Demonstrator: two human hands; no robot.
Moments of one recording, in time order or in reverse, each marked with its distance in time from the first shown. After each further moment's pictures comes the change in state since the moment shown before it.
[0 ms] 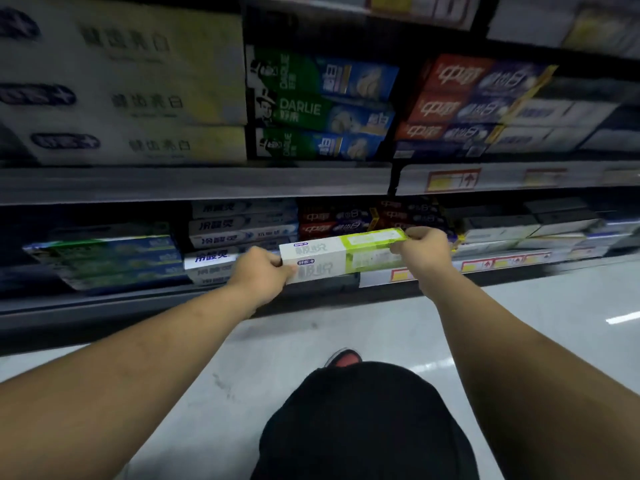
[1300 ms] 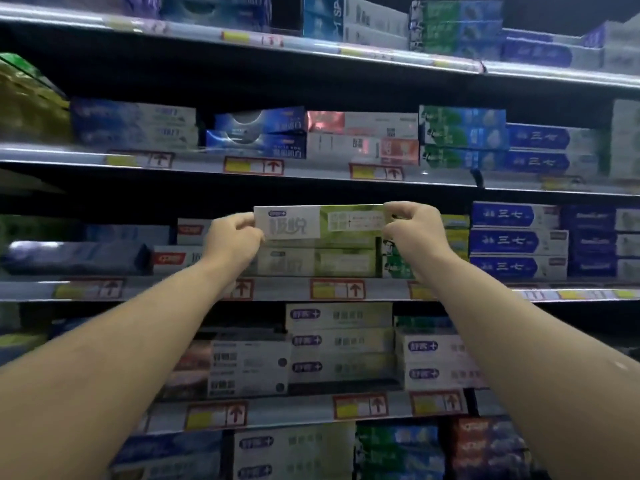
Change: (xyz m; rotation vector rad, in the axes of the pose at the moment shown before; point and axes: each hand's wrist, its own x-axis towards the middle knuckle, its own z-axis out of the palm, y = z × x) left_hand -0.242 0.344 -0.447 -0.358 0.688 0.760; right_hand -0.271 -0.498 -0.161 0.469 0.123 -0.979
